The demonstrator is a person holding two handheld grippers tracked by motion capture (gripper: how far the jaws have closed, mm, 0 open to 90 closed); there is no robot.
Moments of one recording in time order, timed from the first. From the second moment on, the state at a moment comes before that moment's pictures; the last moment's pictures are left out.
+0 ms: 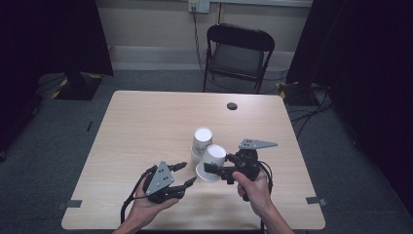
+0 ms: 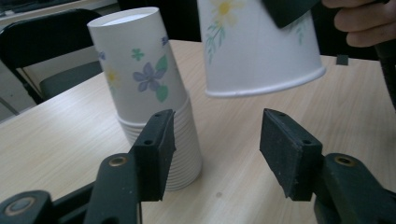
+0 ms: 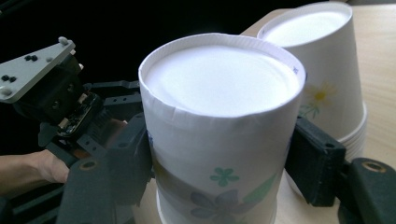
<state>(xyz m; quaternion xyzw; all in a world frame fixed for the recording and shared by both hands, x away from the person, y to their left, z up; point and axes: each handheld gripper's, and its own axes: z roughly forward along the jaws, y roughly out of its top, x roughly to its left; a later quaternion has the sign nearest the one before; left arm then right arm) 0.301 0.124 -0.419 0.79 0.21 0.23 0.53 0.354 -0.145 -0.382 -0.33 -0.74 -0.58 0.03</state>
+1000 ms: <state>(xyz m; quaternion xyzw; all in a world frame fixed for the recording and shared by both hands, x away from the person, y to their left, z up) 0.294 0.112 -0.433 0.77 0.17 0.30 0.53 0.359 -0.131 -0.400 -0.38 -0.72 -0.56 0.13</state>
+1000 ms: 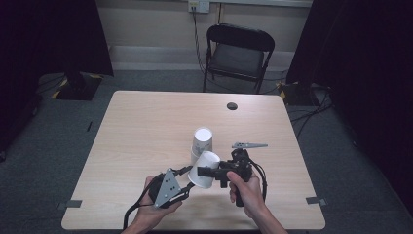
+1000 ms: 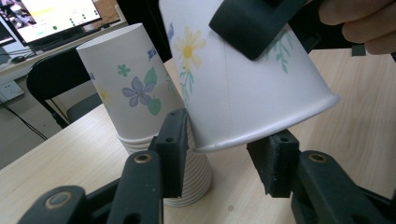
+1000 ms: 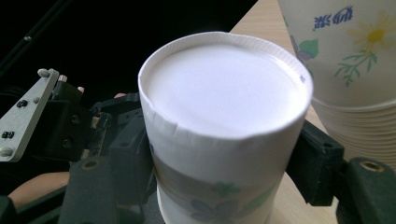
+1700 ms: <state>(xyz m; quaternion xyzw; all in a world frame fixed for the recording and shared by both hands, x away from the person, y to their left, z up) 0.297 0.118 -0.432 0.78 0.20 0.27 0.53 0.358 -0.129 -0.401 -0.38 -0.73 -0.56 0.12</state>
